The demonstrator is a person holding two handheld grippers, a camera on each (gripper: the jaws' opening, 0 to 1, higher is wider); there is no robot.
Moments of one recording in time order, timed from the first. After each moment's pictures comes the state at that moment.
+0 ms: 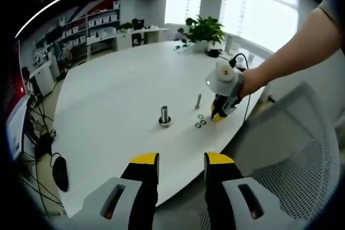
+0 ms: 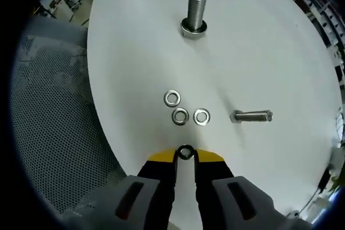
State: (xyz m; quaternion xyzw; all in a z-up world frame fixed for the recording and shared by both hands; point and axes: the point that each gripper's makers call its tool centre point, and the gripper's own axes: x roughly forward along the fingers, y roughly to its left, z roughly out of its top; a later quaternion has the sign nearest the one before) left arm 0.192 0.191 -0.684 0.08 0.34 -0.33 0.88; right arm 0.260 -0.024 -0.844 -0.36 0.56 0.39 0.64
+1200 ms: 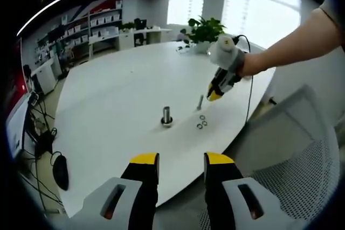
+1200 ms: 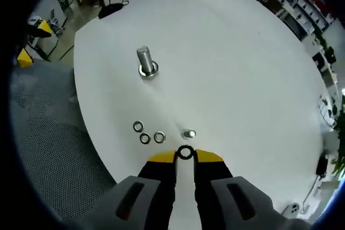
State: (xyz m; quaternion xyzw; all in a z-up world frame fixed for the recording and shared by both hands) left arm 0.194 0.193 -0.683 0.07 0.34 -0.33 0.88; right arm 0.318 -0.031 -0.781 -0.33 0.49 0.35 0.73
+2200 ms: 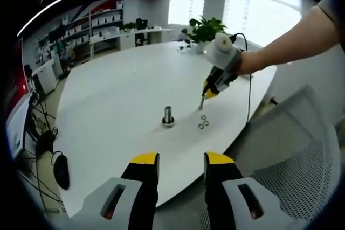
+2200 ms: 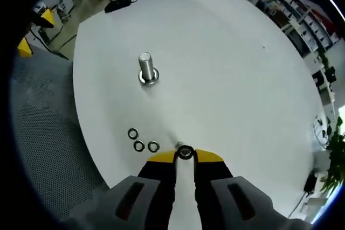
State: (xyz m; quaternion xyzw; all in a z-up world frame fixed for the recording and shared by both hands) left arm 0.195 0.195 -0.684 0.07 0.34 -0.32 0.88; right arm 0.330 -0.018 -0.786 -0.35 0.48 0.36 0.72
